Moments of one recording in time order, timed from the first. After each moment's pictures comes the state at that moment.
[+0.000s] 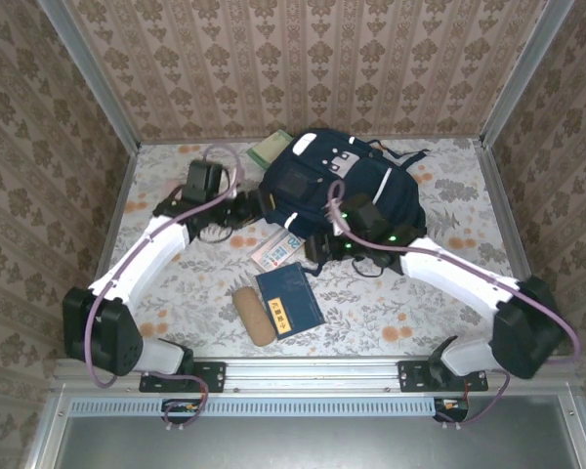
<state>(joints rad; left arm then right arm) -0.39 1.37 1.08 -0.53 0.50 -0.67 0.66 1.42 1.00 -0.40 -0.25 0.44</state>
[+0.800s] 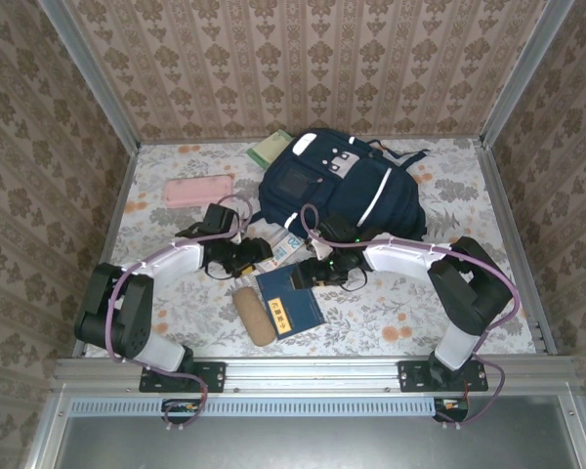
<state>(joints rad) -0.41 1.49 0.78 -0.39 0.50 -0.73 0.68 1.71 0.98 -0.39 -0.49 0.49</state>
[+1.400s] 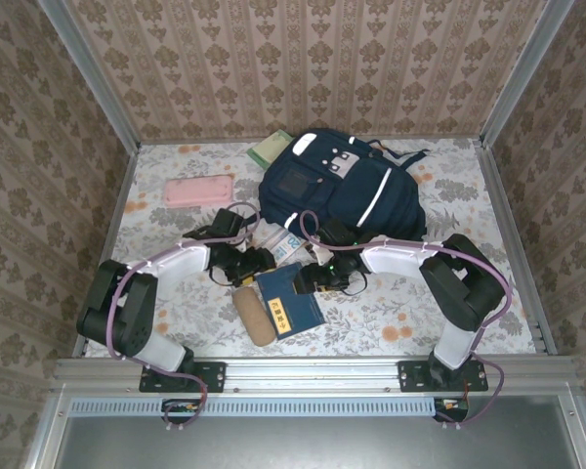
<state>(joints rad) -0.47 1.50 0.78 -0.48 0.45 -0.72 0.68 1.75 0.96 -0.38 -0.49 0.50</state>
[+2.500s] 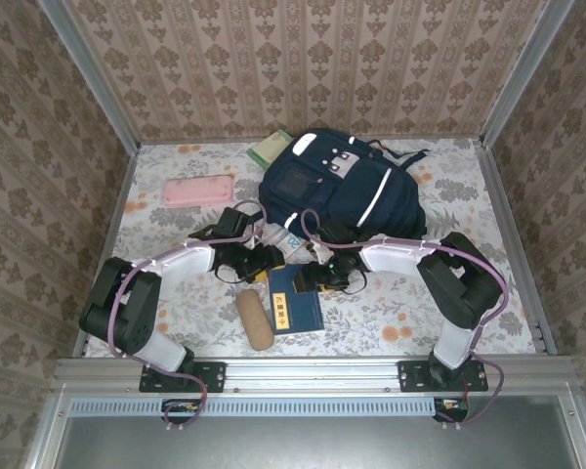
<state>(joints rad) -0.50 1.52 0.79 -0.35 0.56 -0.79 0.68 1.77 0.97 -0.38 -0.50 0.53</state>
